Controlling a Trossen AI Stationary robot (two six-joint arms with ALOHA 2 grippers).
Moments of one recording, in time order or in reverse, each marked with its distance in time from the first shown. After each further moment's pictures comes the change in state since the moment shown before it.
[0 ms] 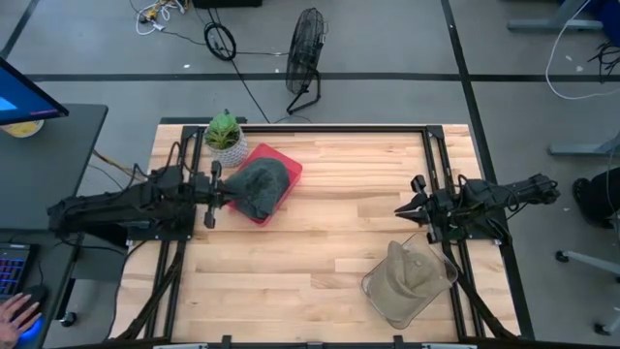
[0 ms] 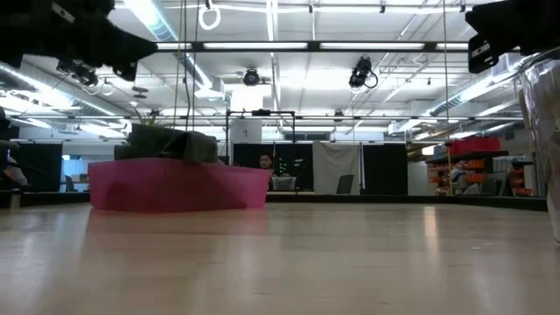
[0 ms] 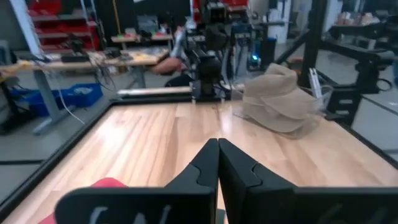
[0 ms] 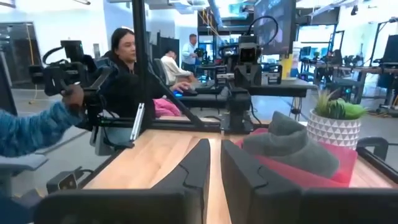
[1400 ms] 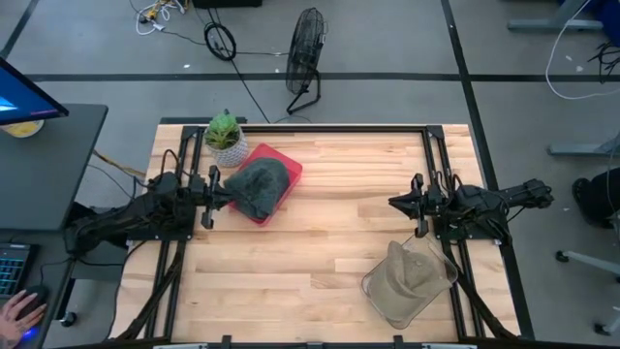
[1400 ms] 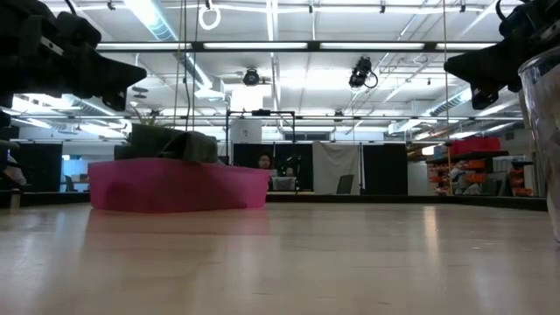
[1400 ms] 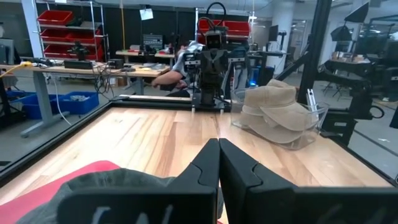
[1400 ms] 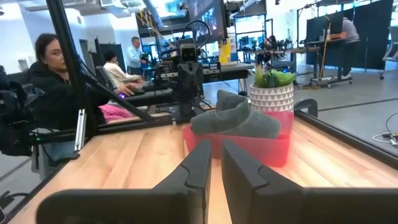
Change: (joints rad) left arm 0.166 -0.299 -0.246 0.053 0.156 -0.132; right arm -0.013 -0.110 -0.145 0.026 0.244 0.108
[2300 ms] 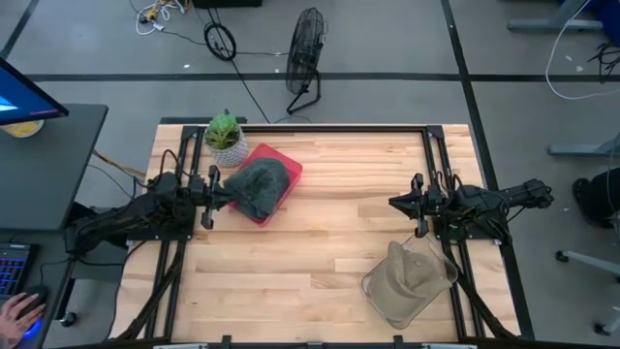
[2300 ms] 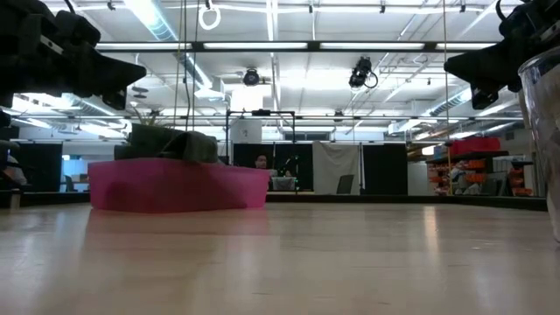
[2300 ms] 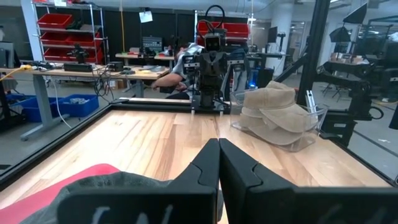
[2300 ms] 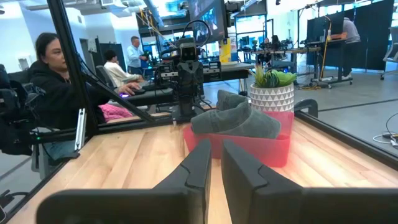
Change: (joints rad) left arm -0.001 0.000 -0.001 0.018 0.000 0.003; right arm 0.000 0.000 0.000 0.000 -0.002 -0.004
